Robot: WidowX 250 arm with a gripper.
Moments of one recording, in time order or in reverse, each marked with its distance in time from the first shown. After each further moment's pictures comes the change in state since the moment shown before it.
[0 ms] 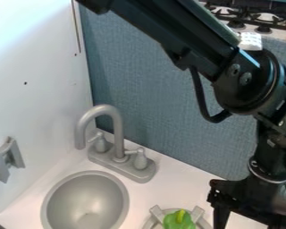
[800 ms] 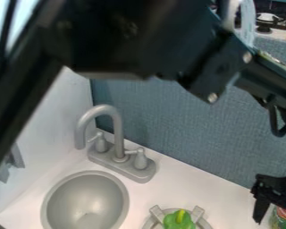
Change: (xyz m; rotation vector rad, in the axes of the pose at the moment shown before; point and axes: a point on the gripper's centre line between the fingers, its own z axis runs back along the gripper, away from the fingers) arm 0.065 -0.047 -0.035 0.059 0.039 -0.118
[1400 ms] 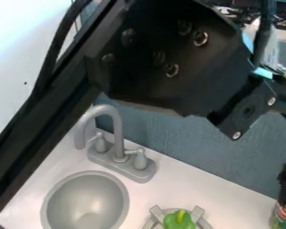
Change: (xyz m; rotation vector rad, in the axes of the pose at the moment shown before) arm 0.040 -0.027 0.007 0.017 -0.203 -0.143
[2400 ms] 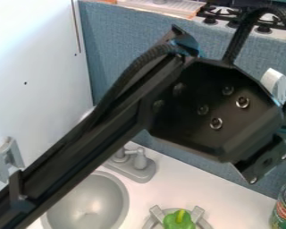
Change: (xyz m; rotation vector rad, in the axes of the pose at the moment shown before) arm 0.020 -0.013 -0.025 0.017 0.021 -0.040
